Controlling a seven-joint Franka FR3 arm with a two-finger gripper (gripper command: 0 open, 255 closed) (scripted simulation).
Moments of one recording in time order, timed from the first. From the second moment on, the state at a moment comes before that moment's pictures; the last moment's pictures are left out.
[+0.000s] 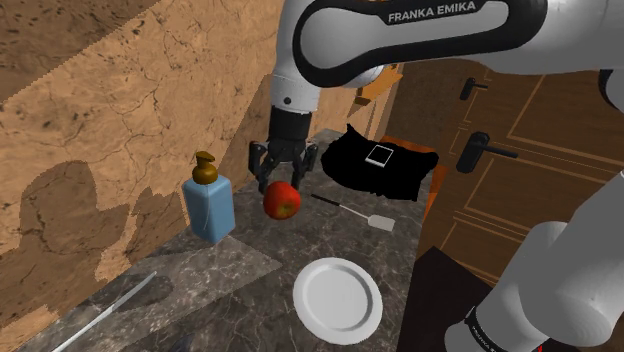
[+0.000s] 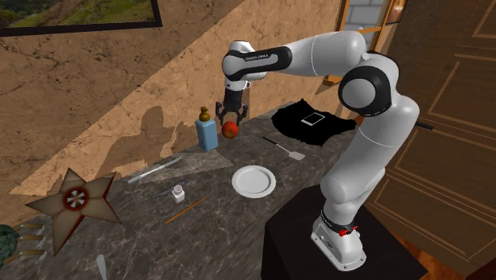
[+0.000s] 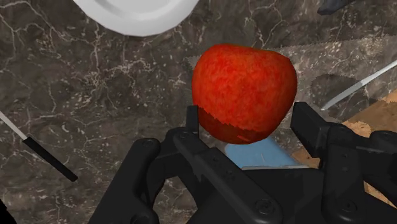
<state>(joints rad) 0.21 -0.11 0.32 -1.96 0.26 1.87 0.53</state>
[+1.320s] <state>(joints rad) 0.10 -0.54 0.07 -2.29 0.25 1.70 0.20</state>
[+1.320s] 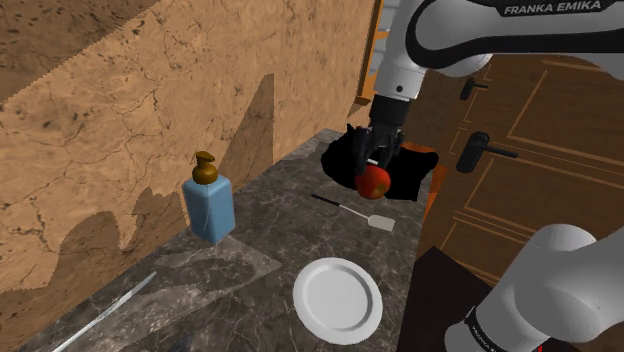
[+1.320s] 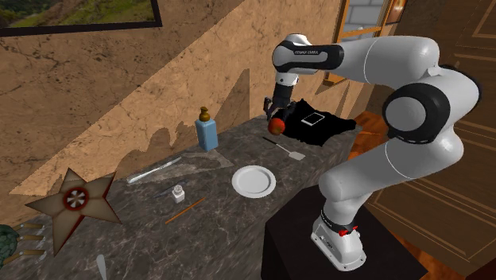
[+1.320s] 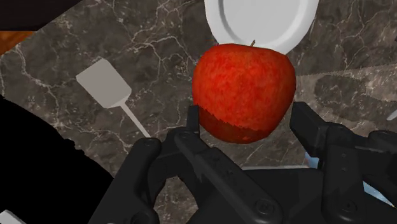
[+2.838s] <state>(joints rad) -0.06 -0.73 -0.24 -2.49 0.01 1.64 -0.15</state>
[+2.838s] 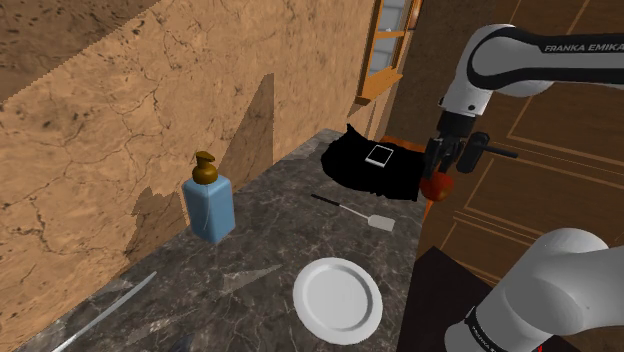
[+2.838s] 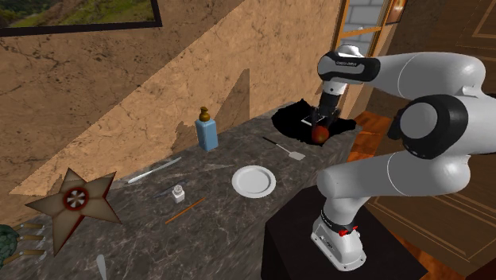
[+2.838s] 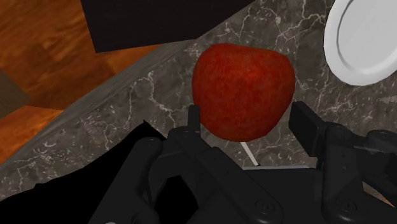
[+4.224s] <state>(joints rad) -0.07 -0.67 -0.28 -2.73 0.00 1.95 -0.20</state>
